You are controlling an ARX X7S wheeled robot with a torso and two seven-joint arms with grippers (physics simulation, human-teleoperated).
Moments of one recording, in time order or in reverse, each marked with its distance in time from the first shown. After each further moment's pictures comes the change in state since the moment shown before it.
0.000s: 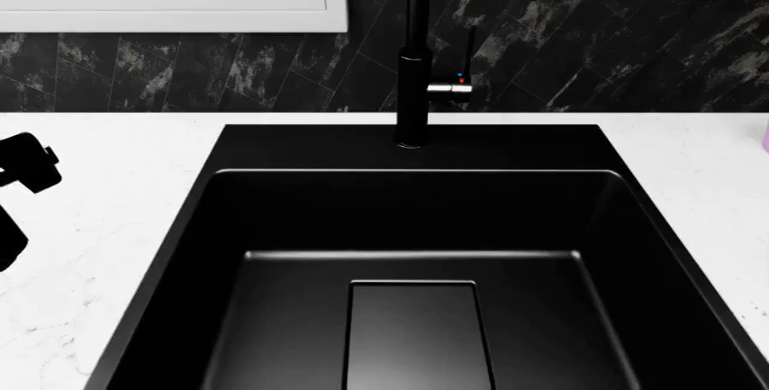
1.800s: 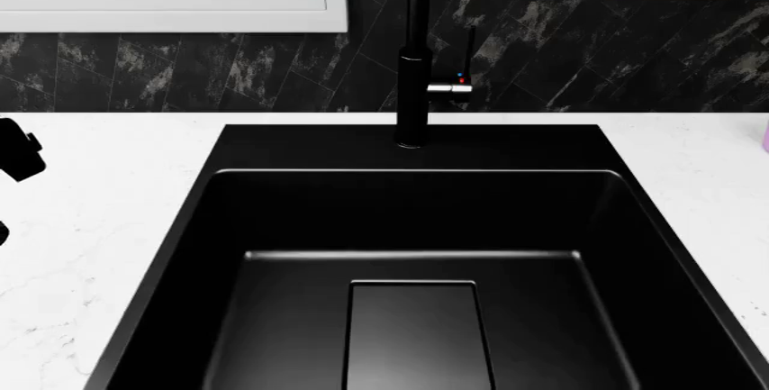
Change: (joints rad) left arm -0.018 -0.038 -0.013 0.053 -0.037 -0.014 -0.034; right arm 0.381 0.056 0.071 -0.202 -0.113 0.368 0.279
